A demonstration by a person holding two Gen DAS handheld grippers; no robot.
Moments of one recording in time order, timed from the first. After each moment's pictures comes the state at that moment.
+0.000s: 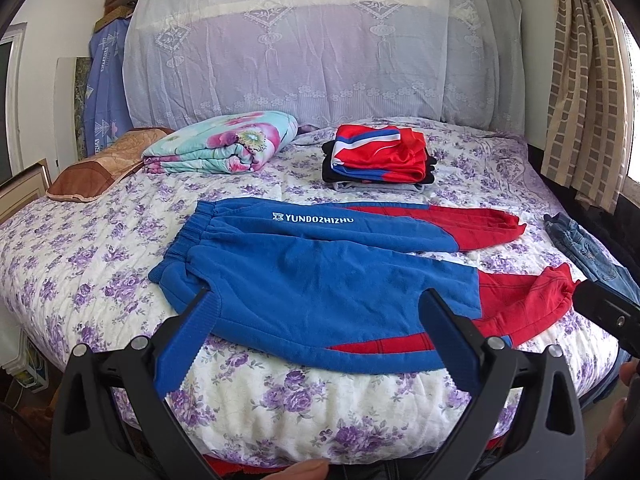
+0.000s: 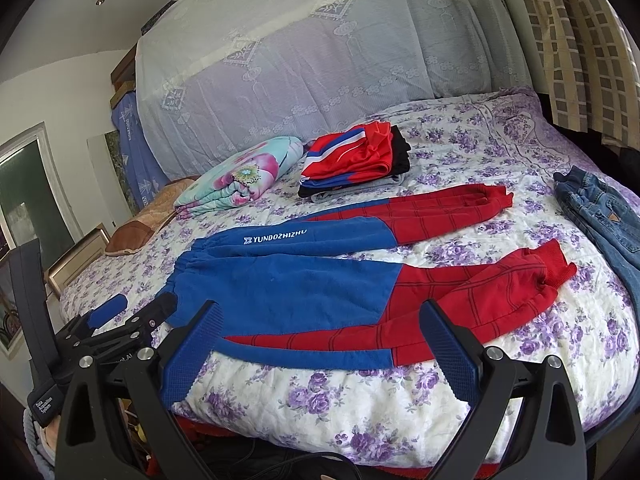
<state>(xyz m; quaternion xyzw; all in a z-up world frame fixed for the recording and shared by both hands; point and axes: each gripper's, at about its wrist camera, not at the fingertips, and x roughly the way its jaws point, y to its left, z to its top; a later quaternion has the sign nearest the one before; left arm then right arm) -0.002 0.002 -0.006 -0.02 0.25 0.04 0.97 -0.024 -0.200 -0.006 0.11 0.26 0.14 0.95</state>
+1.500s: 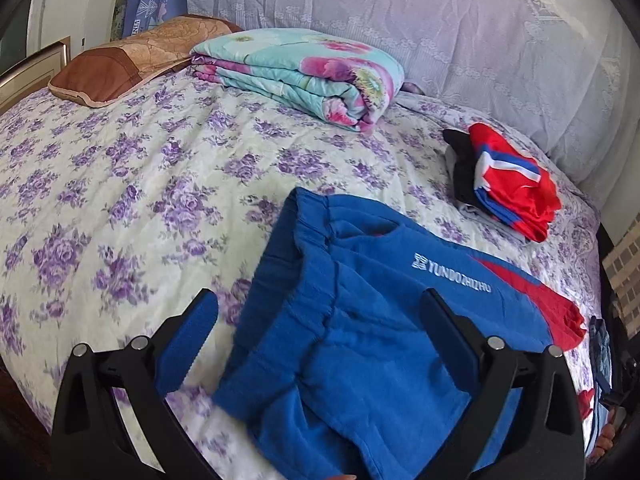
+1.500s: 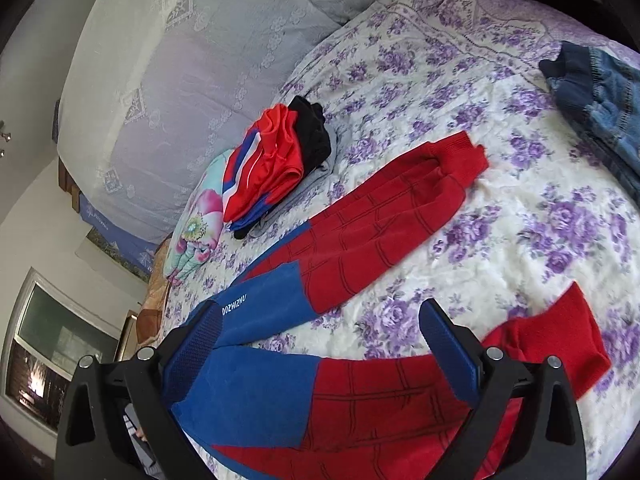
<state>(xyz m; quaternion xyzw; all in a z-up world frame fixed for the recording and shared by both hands) 0.187 0.208 -0.026 -0.19 0.38 0.09 0.90 0.184 -0.335 -0.050 0.32 0.38 0.15 0.86</state>
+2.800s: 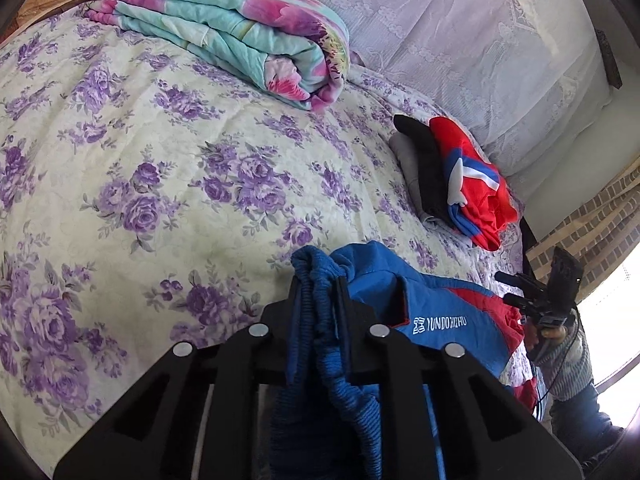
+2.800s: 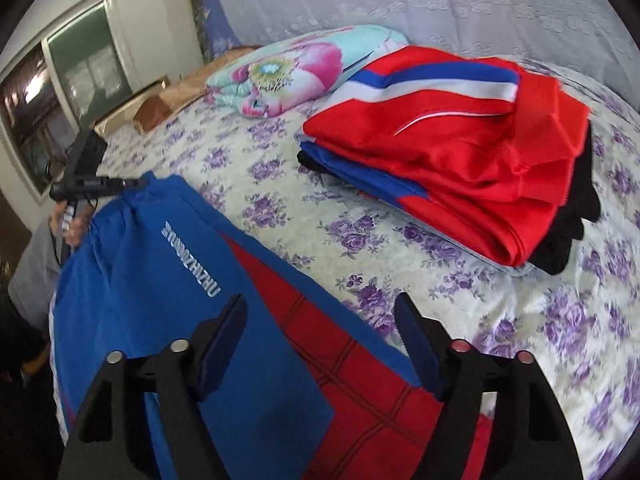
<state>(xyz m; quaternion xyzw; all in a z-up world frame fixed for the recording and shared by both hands) 0.310 0.279 -0.087 -0.28 0.39 -0.14 0.87 0.400 -0.146 -0.060 -0.13 0.43 0.39 0.80</state>
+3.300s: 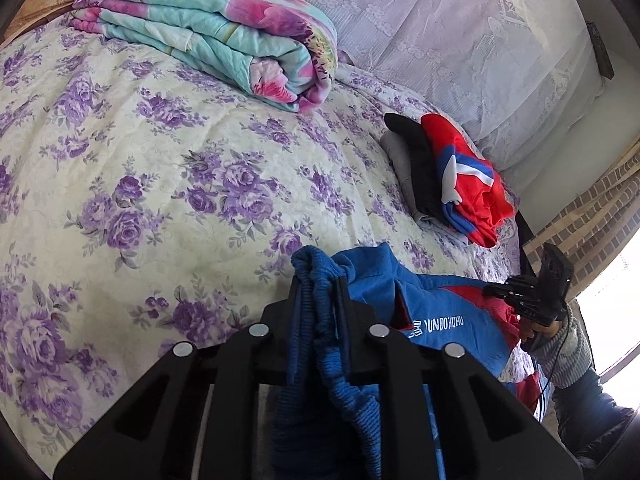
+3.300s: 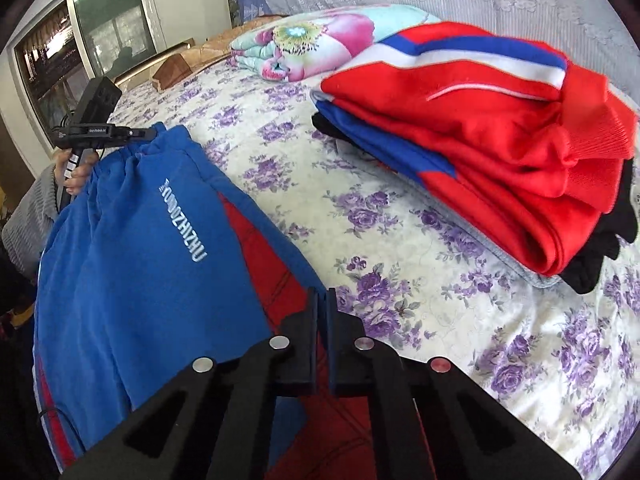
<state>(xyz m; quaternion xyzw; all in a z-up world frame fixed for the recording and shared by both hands) 0.316 0.274 -0.084 -0.26 0.39 -0.15 0.87 0.380 -0.155 -0.058 -0.15 0.40 0.41 0.80</state>
